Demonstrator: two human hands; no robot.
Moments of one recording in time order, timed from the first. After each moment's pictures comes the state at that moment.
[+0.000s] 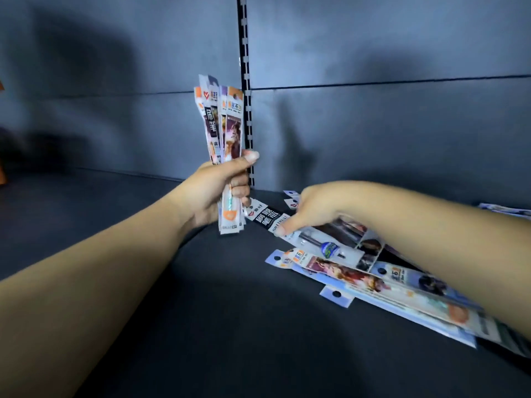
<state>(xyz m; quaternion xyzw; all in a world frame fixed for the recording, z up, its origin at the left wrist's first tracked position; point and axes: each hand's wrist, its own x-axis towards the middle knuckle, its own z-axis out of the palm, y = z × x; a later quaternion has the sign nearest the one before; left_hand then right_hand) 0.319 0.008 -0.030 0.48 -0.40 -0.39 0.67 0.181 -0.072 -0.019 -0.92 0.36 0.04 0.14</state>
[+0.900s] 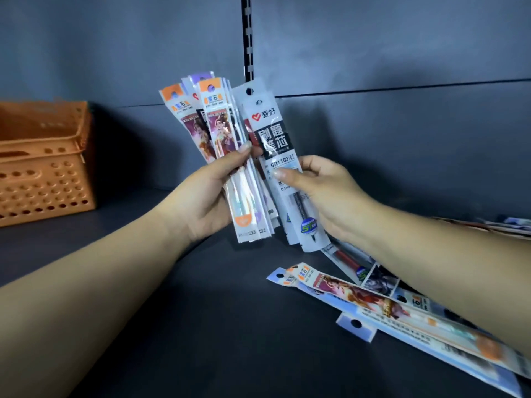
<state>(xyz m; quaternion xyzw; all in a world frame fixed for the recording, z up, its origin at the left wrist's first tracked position) 0.316 0.002 -0.030 0.38 -0.43 -0.41 0.70 0.196 -0.084 -0.035 -0.65 0.13 -0.40 0.63</state>
